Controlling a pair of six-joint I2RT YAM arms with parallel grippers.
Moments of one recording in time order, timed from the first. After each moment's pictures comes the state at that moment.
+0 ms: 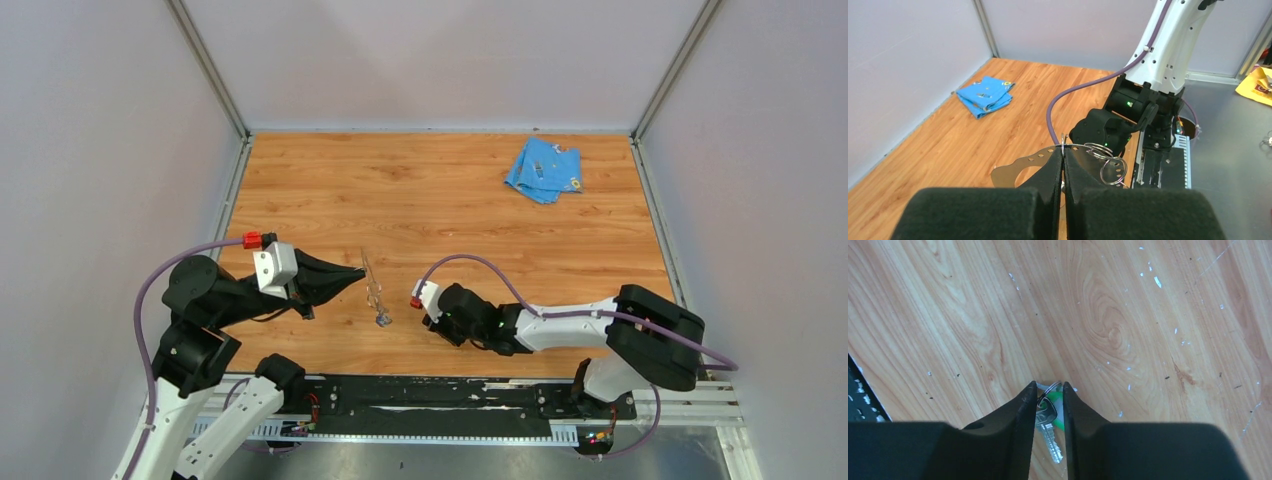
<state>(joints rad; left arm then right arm) -0.45 0.48 0.95 -0.37 0.77 0.03 1.15 1.45 0.57 0.13 0.08 -0.07</state>
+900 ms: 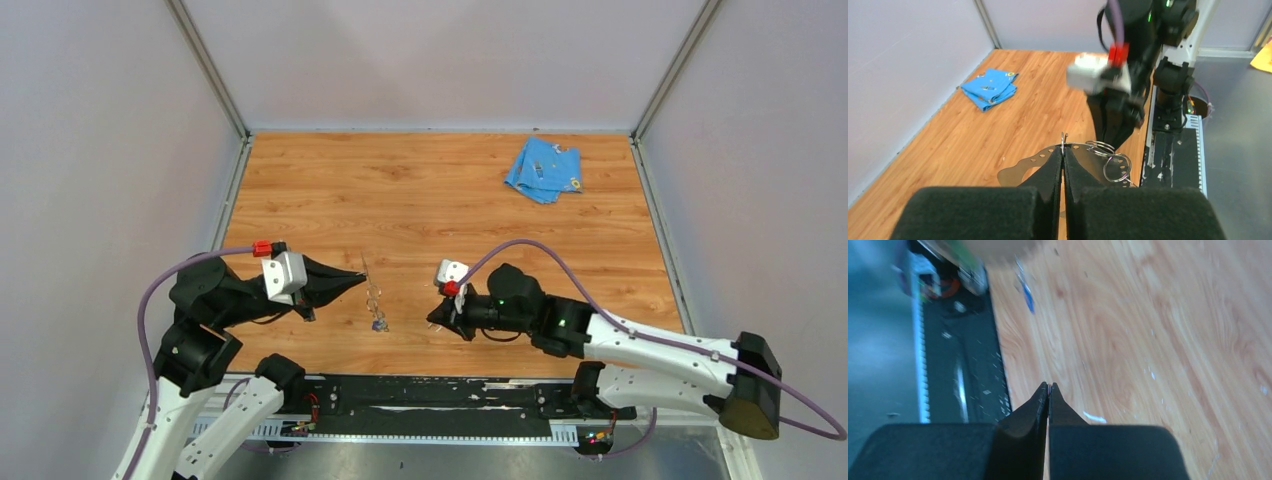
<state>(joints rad) -0.45 0.48 0.95 -0.42 0.79 0.14 1.15 1.00 0.63 -0.04 -0.14 -0.06</state>
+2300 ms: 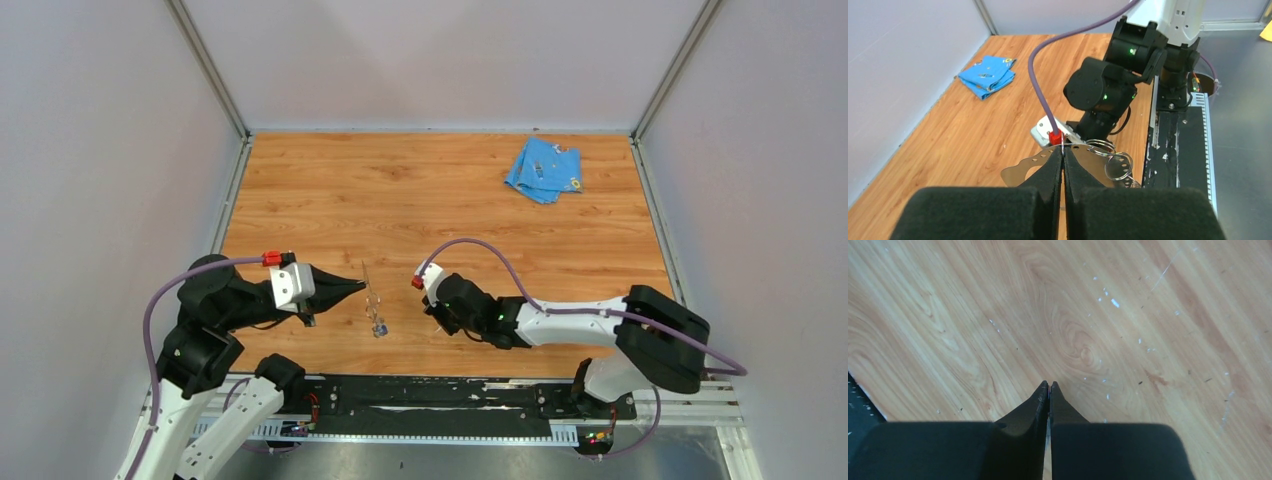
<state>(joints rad) -0.45 0.46 0.91 -0.51 0.81 0.26 1.12 1.40 0.63 0.09 0.16 0.07</state>
